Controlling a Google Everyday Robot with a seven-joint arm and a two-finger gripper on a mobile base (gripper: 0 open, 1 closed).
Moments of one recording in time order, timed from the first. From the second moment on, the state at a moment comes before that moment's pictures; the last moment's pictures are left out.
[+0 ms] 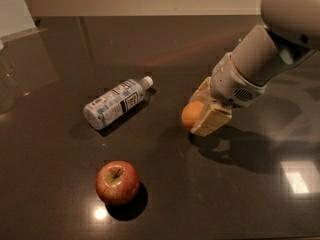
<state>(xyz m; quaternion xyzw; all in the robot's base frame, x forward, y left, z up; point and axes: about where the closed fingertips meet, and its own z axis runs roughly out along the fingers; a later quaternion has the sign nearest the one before) 0.459 -0.089 0.874 -0.66 0.71 0.13 0.20</state>
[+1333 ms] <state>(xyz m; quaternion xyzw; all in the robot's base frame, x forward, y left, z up) 0.354 -0.042 0.879 -0.73 0.64 0.18 0.17</state>
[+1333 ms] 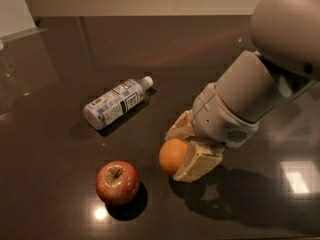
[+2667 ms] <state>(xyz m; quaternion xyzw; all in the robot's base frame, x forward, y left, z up) 0.346 -0.021 0.855 -0.72 0.64 0.20 0.17</state>
